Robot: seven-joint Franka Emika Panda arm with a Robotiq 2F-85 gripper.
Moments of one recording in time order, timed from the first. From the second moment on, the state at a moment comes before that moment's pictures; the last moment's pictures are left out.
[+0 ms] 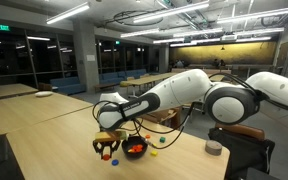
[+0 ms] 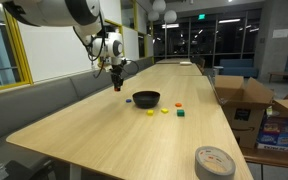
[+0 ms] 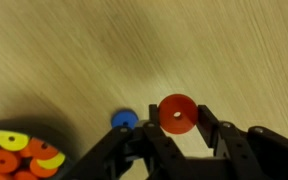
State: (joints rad) arm 0.31 1.04 0.05 -0.98 0.03 2.13 0.79
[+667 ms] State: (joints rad) arm 0.17 0.94 -0.04 -1.07 0.02 2.16 0.74
